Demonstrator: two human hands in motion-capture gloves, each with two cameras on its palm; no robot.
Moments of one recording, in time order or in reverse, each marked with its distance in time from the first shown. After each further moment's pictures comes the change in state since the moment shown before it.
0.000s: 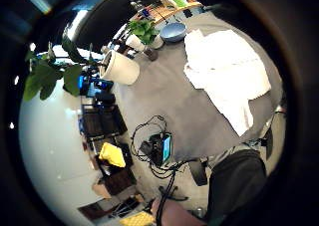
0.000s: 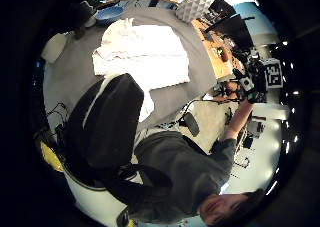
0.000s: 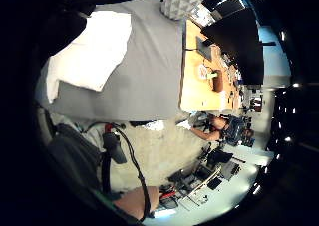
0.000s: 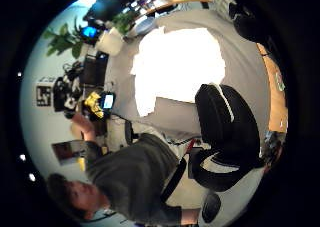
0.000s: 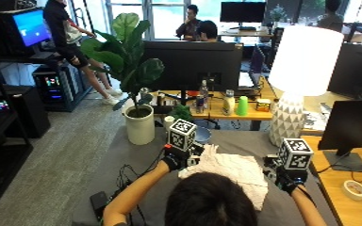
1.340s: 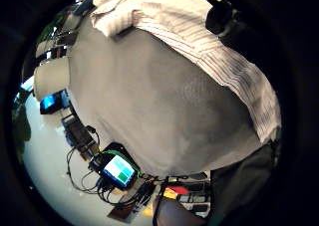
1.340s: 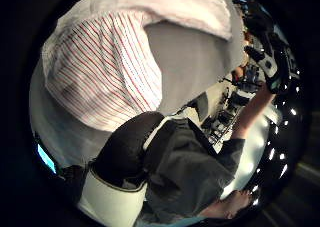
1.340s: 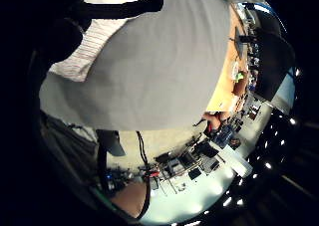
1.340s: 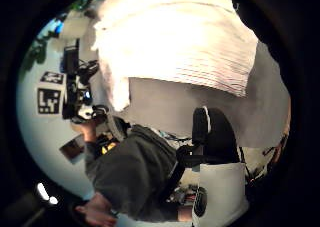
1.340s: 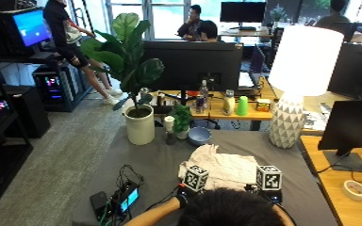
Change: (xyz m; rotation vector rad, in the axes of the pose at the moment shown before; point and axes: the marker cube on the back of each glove) left arm 0.088 0.003 0.209 -0.500 0.139 0.147; right arm -0.009 -0.066 0.215 -0.411 0.003 -0.051
